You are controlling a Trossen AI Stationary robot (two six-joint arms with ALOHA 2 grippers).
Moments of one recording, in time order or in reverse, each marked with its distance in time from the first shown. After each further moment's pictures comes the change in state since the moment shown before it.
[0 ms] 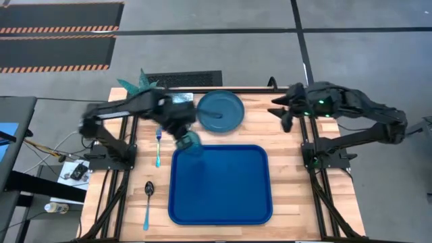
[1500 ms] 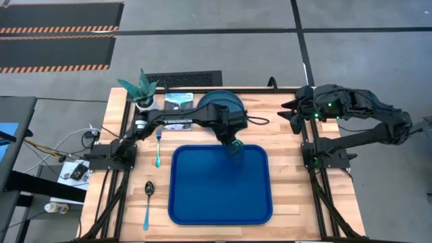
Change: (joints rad) left arm 0.057 0.635 0.353 0.312 0.138 0.100; right arm 0.015 -0.058 0.000 -0.154 0.003 0.108
